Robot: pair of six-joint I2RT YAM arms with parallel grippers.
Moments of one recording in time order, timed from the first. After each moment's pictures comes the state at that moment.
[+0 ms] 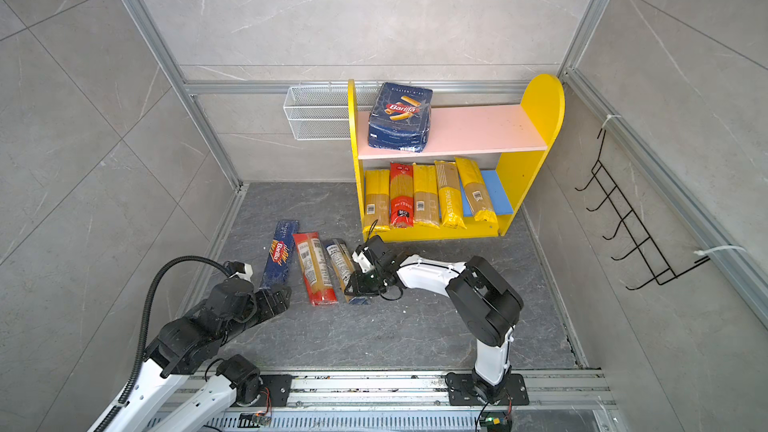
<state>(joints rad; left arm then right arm) -0.56 0.56 0.75 -1.02 -0.20 -0.84 0.78 1.80 1.08 -0.25 -0.51 0.64</state>
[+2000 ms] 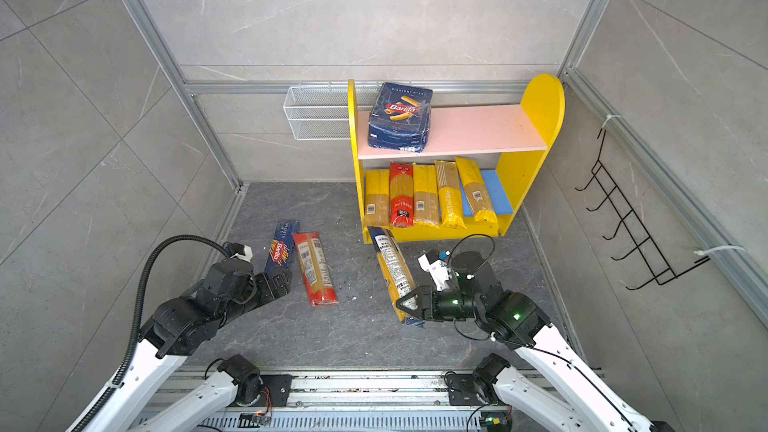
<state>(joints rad) -0.56 0.72 0.95 -1.04 -0.20 -0.80 0.64 0.75 0.93 -0.83 -0.56 0.77</state>
